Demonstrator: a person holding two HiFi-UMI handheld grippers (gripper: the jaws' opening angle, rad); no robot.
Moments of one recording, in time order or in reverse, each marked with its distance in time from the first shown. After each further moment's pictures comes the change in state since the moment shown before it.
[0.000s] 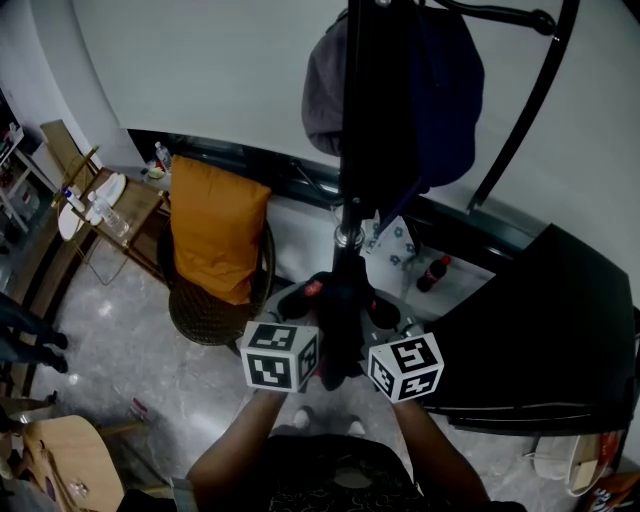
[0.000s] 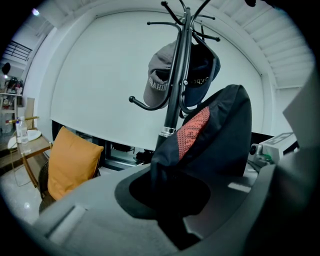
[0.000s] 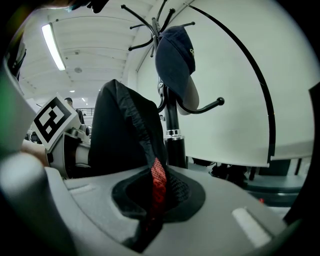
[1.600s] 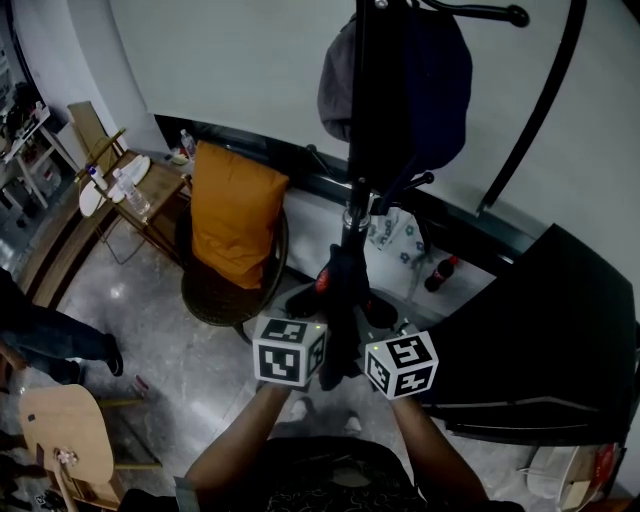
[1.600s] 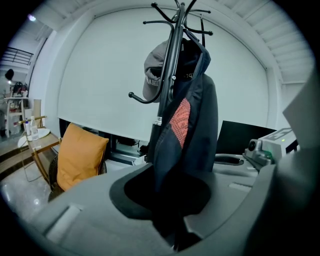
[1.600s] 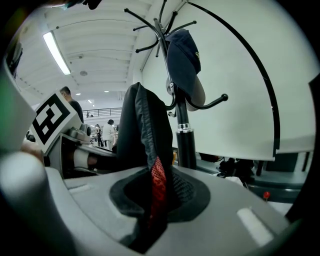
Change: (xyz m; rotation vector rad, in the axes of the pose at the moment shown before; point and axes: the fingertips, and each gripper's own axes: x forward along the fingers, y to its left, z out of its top) left arm -0.030 -0.026 -0.031 0.000 0.059 0.066; right arm -0.028 0.026 -0.018 0.012 0.028 0.091
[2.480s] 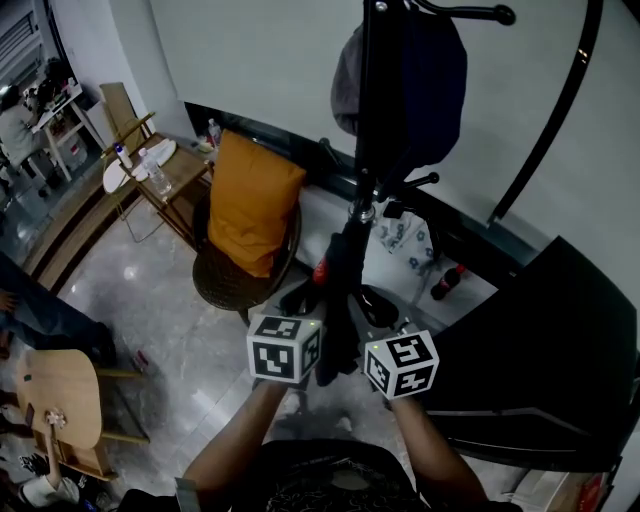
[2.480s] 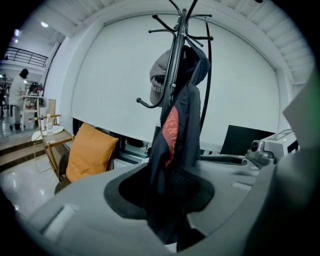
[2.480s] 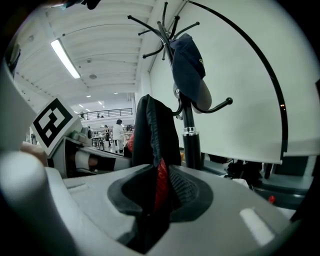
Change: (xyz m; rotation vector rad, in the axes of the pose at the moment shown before) left arm -0.027 -0.013 -0.007 -0.068 -0.049 0.122; right arm -0.026 0.010 0.003 -0.033 0.001 0.117
